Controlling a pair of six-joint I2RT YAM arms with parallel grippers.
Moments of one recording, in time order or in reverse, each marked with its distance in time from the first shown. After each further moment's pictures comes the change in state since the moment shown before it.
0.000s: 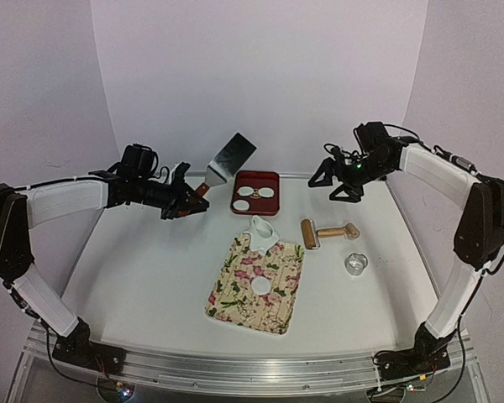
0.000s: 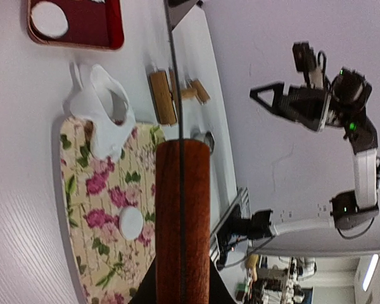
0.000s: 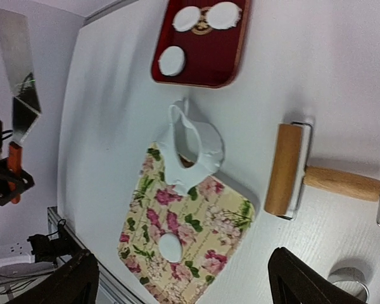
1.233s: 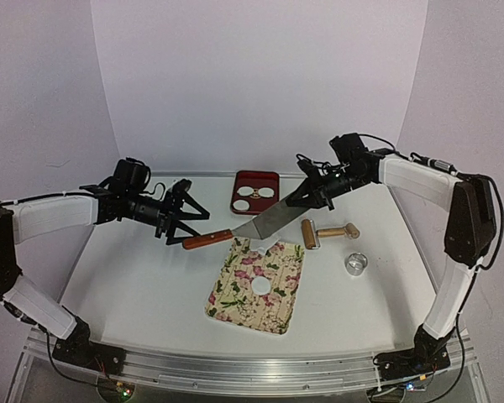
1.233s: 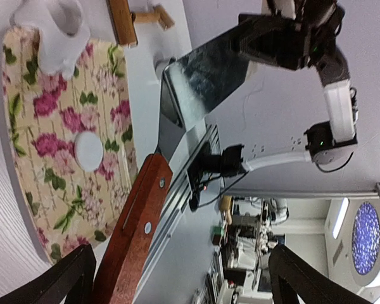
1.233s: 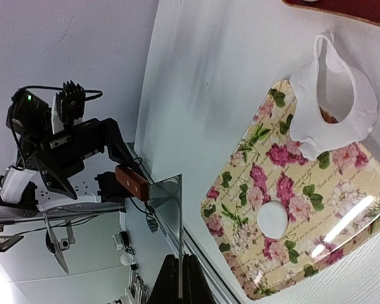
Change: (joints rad) left arm -0.049 -0.087 -0.146 -0.054 0.249 0.043; right arm 0.123 0.076 -0.054 0.133 -0.382 0.107
